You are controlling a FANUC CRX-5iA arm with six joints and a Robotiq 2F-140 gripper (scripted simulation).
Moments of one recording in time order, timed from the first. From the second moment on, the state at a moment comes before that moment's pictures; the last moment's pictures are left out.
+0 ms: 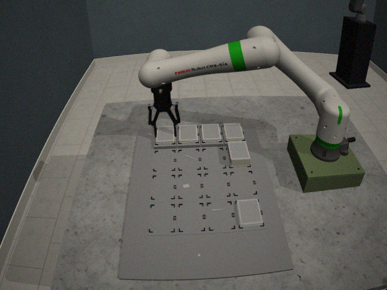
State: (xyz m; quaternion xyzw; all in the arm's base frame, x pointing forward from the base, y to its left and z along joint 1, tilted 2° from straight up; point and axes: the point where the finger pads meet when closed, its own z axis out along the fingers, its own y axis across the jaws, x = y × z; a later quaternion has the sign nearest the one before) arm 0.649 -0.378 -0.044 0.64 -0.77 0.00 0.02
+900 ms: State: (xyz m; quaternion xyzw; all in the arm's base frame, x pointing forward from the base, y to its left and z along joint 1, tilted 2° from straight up) arm 0.649 -0.378 -0.043 0.64 -0.77 0.00 0.02
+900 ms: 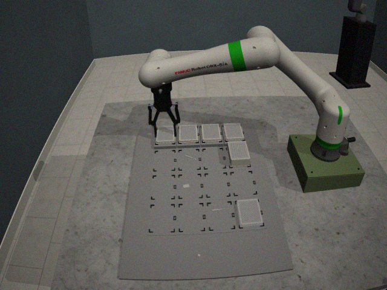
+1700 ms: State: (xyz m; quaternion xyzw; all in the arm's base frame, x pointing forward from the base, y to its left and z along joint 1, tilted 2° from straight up) arm 0.649 -0.378 -0.043 0.64 -0.77 0.00 0.02
